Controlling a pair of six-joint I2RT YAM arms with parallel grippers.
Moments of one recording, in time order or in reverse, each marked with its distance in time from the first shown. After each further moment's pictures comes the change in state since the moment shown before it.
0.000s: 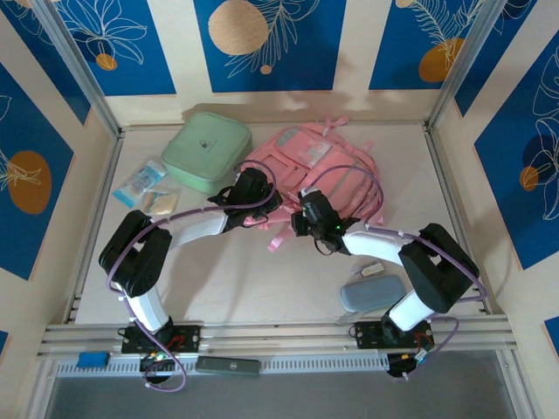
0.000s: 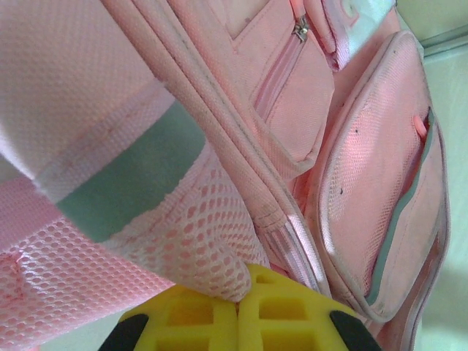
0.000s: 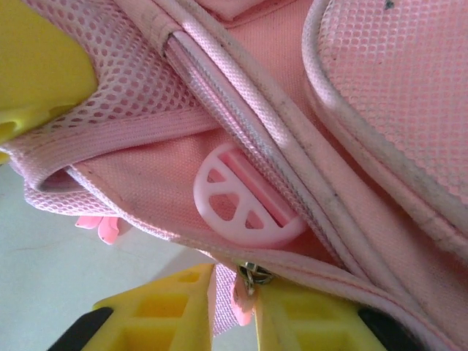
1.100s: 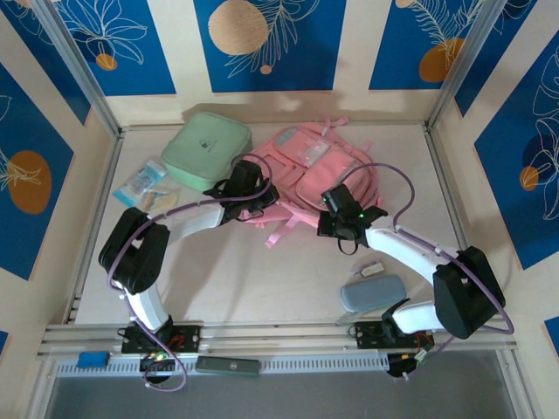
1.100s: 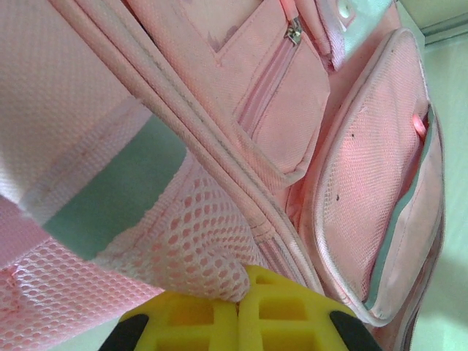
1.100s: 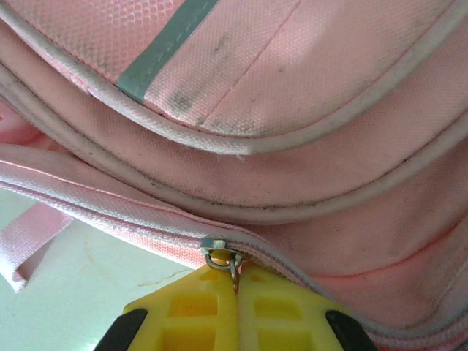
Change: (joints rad) left arm 0.073 0.020 0.048 -0.052 0.093 0.053; right arm -0.124 -0.180 0.050 -0.504 -0.010 0.135
